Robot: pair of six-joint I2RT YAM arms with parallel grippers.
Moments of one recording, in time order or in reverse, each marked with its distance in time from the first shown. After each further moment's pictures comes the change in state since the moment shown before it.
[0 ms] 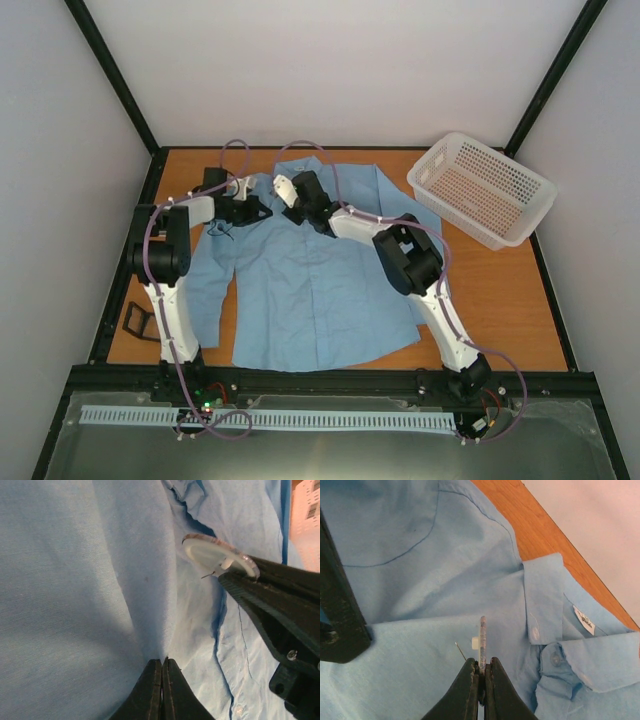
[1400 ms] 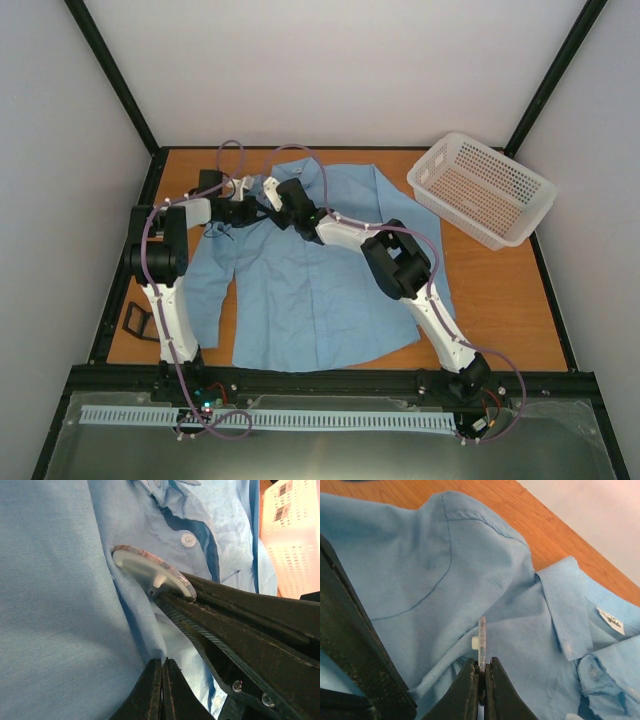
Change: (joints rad) left arm 0.026 -0.006 -0.030 0.044 0.119 -0.020; right arm 0.075 0.064 0.077 0.017 0.107 0.161
